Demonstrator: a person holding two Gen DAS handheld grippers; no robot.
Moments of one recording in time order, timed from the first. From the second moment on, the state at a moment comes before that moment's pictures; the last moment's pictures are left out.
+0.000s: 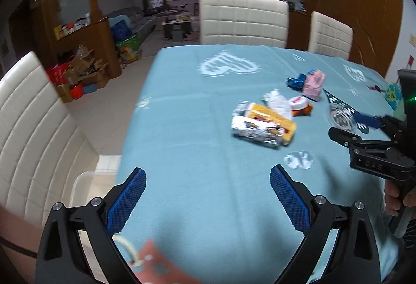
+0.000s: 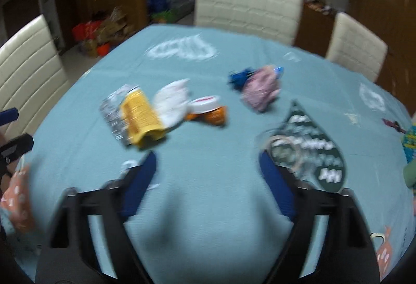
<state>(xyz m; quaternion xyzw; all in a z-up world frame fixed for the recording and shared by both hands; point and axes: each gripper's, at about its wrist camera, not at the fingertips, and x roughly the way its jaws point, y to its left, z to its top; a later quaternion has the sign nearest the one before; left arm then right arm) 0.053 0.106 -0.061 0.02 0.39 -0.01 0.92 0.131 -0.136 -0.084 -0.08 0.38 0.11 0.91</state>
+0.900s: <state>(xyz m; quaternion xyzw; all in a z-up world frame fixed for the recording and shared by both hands) 0.147 0.044 -0.096 0.03 0.43 0.00 0.90 0.183 -0.221 -0.118 0.00 0.42 0.09 0.90</state>
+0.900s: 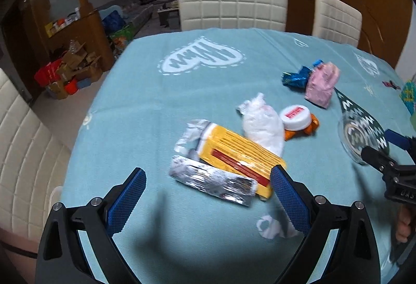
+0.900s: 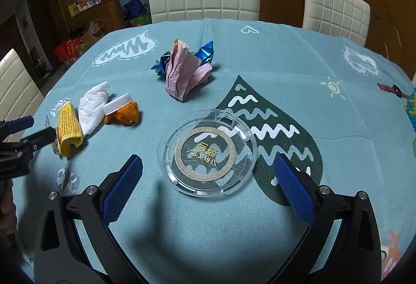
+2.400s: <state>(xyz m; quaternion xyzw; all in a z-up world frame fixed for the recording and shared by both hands) 0.128 0.056 -0.070 0.04 0.38 0.01 0.92 0.201 -0.195 -0.110 -0.03 0.40 0.10 0.91</state>
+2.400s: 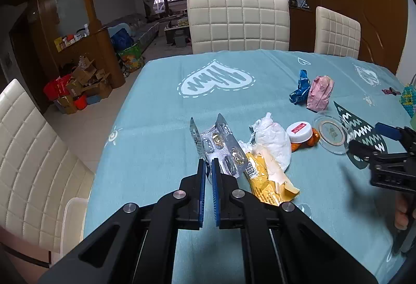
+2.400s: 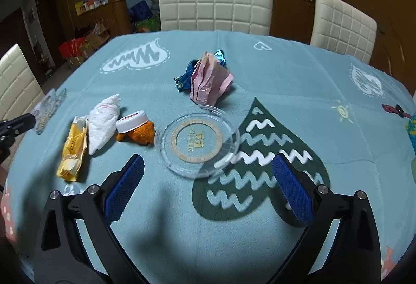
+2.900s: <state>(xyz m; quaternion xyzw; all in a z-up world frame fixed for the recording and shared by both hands) 0.134 0.057 -0.078 0.04 0.39 0.01 0.92 0.230 -0.178 -0.135 -0.03 0.44 0.11 0.89</state>
